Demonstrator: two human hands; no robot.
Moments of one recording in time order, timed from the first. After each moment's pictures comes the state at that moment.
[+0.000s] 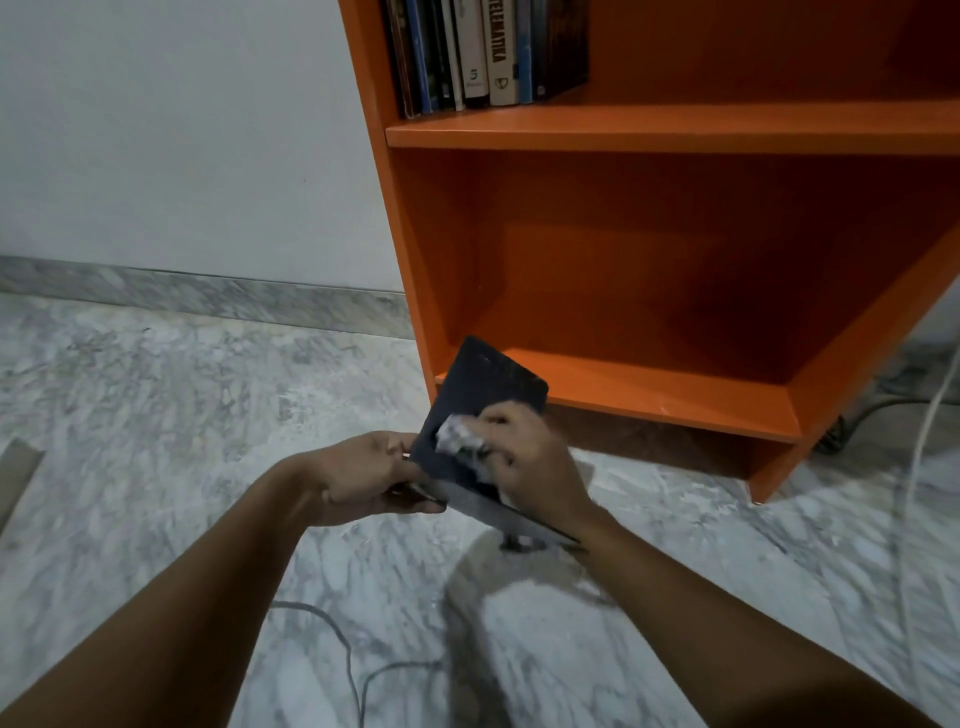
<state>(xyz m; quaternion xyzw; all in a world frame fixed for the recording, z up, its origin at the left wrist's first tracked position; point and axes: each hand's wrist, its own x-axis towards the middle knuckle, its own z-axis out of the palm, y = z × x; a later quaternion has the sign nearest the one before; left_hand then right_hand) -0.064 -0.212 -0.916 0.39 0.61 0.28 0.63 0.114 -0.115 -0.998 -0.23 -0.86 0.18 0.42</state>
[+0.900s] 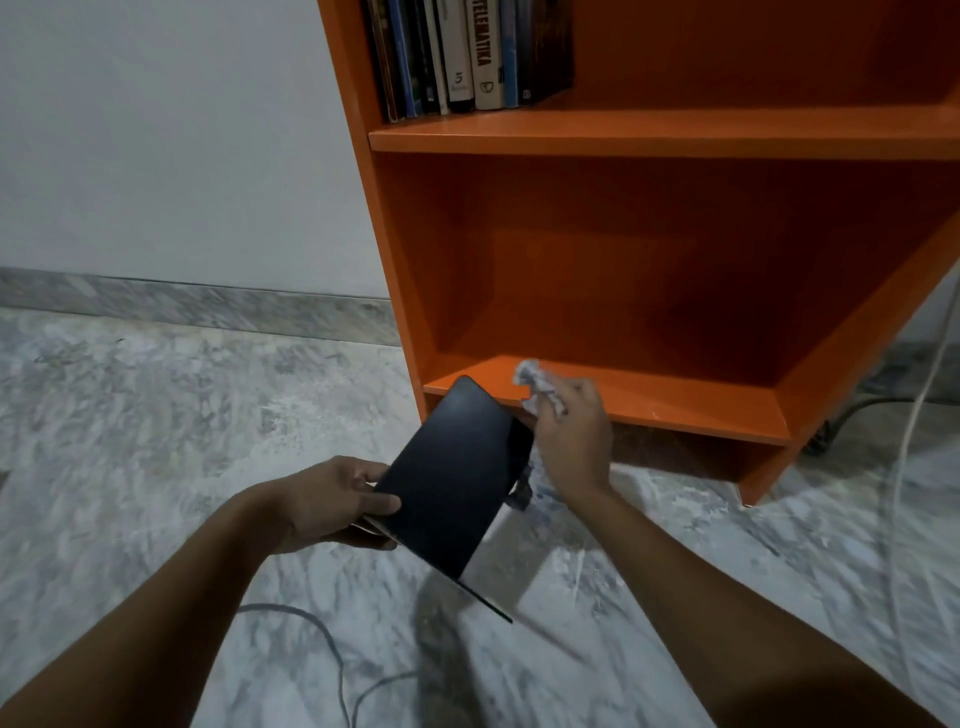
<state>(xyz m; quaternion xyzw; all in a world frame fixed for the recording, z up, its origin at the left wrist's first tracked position) -0.086 -0.220 -0.927 0.40 0.68 0.23 0.56 0.126 -0.075 -0.999 -0.51 -0.67 0.24 0.48</state>
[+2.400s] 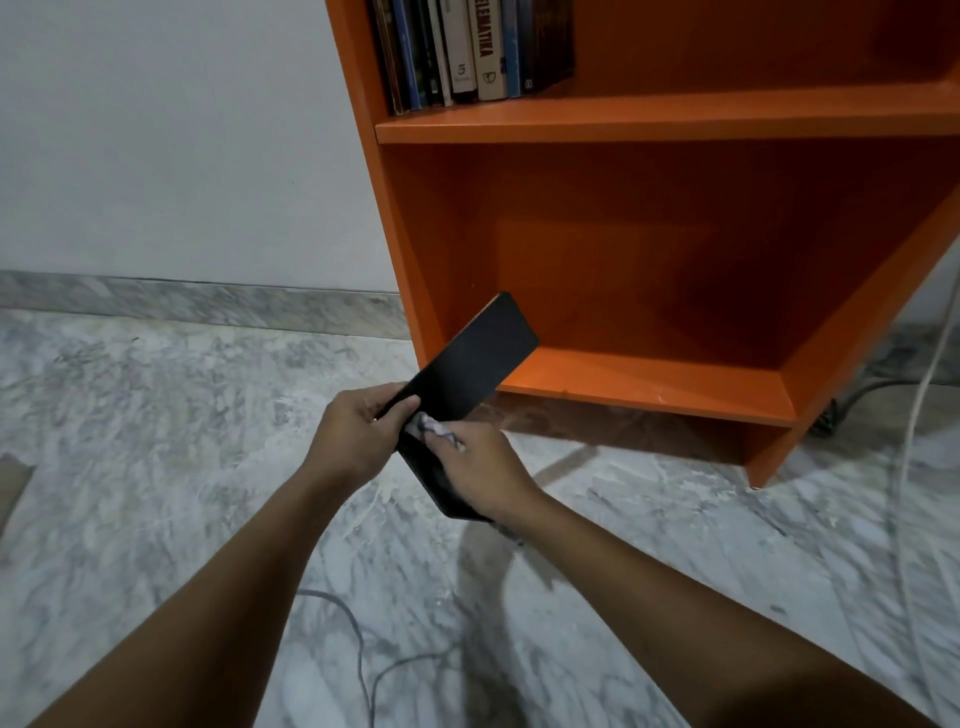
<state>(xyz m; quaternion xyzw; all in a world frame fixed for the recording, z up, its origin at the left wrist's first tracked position) -0.070 -0.200 -0.932 0.48 0.69 0.47 0.27 0.070 -0.144 -0.980 -0.37 -0.76 0.46 0.28</state>
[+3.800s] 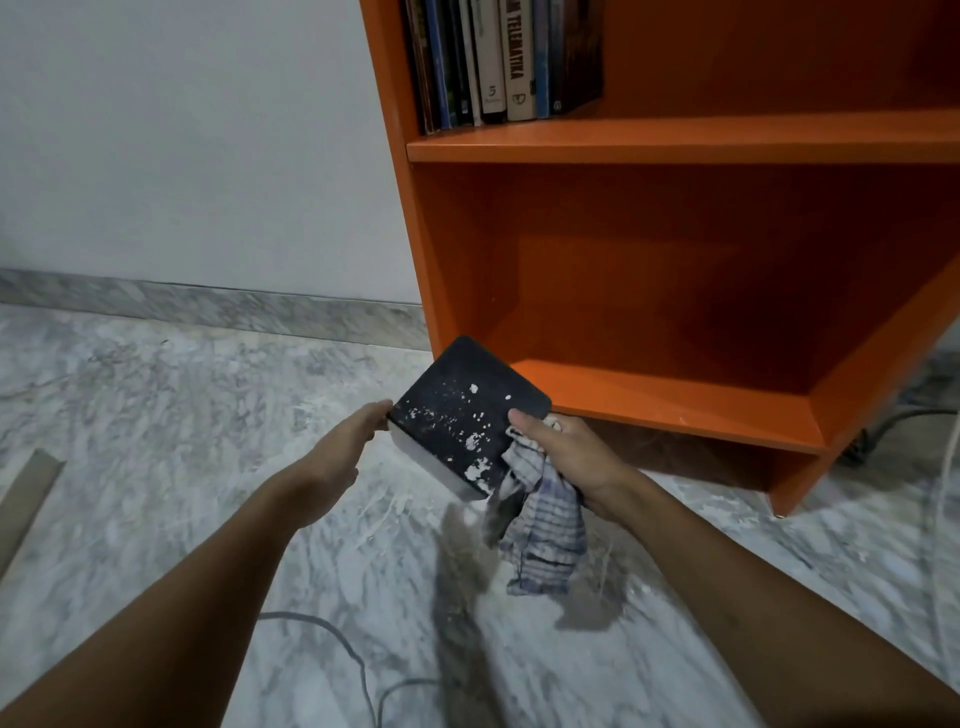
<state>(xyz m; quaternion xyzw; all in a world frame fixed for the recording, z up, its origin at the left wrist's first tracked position) -0.096 -0.211 -0.923 0.35 0.72 0.41 0.43 0.126 -0.099 -0.971 -0.38 -0.60 0.65 0.26</state>
